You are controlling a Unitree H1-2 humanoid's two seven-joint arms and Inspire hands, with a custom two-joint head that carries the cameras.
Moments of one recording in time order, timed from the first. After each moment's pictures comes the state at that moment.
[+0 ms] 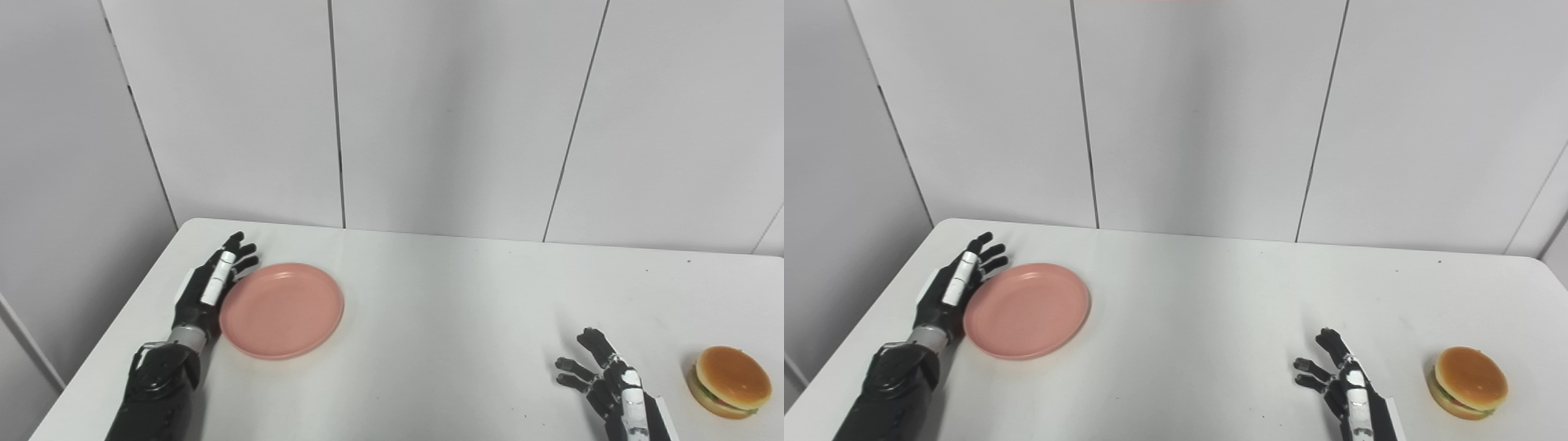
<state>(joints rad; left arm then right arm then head) -0.57 0.30 0.14 0.74 -0.21 -0.18 -0.18 0.05 -0.06 -0.05 -0.11 0.17 -0.09 0.07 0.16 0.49</state>
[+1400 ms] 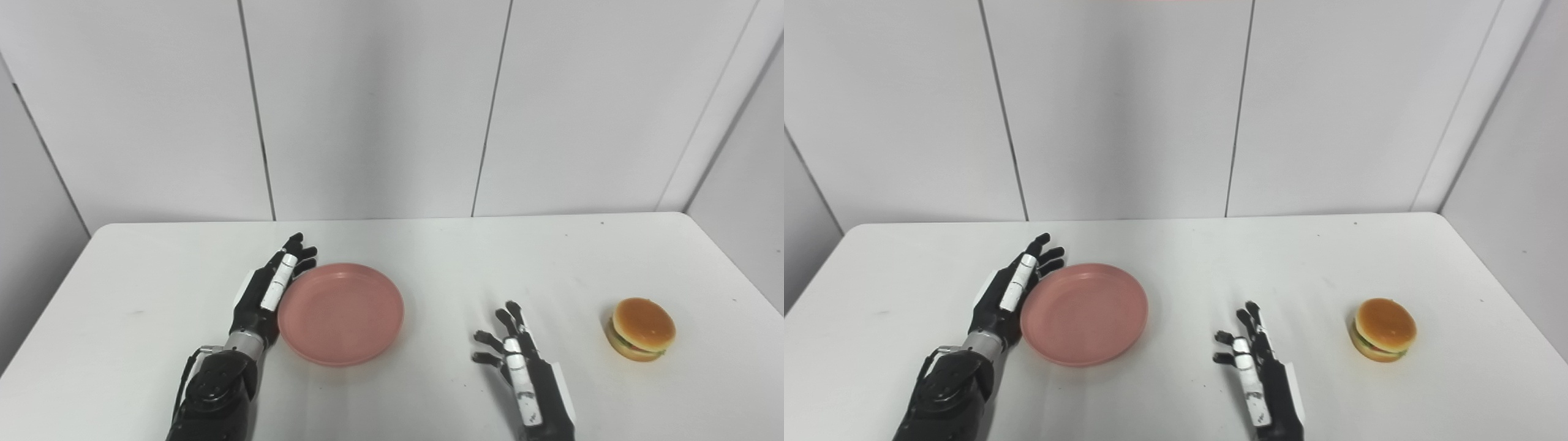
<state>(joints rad) -0.54 0.02 -0.01 0.53 -0.09 -0.01 -0.10 0.07 0.06 0.03 -0.14 -0.10 -0.11 -0.07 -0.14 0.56</state>
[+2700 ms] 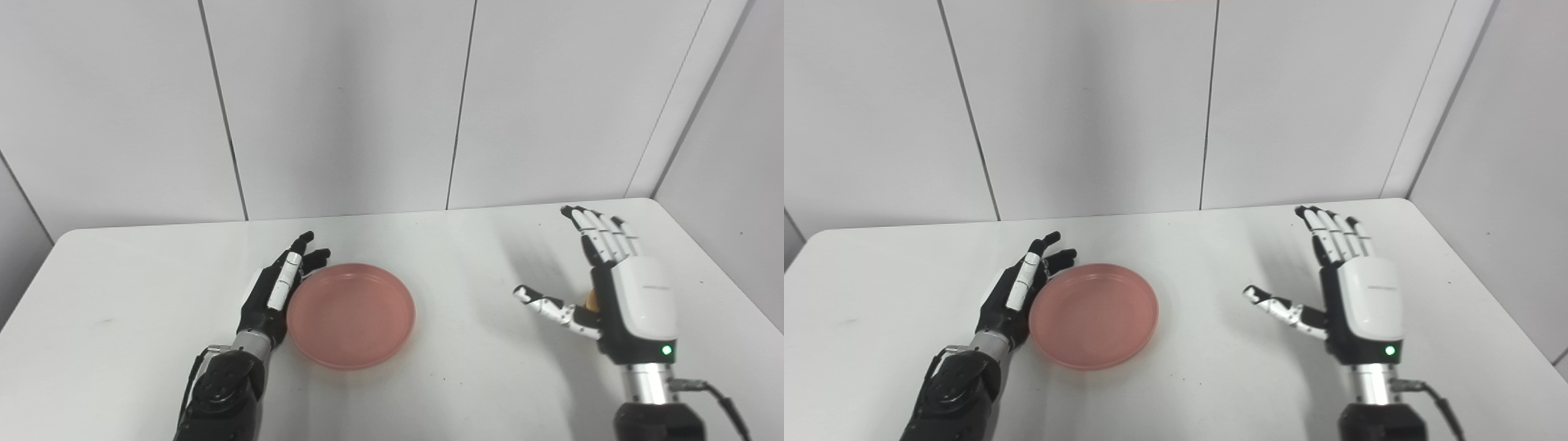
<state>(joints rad) -0.58 -0.01 -0.04 0.60 -0.08 -0.05 -0.14 -0.10 -0.31 -0.14 -0.28 -0.96 -0.02 -0.22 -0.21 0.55</state>
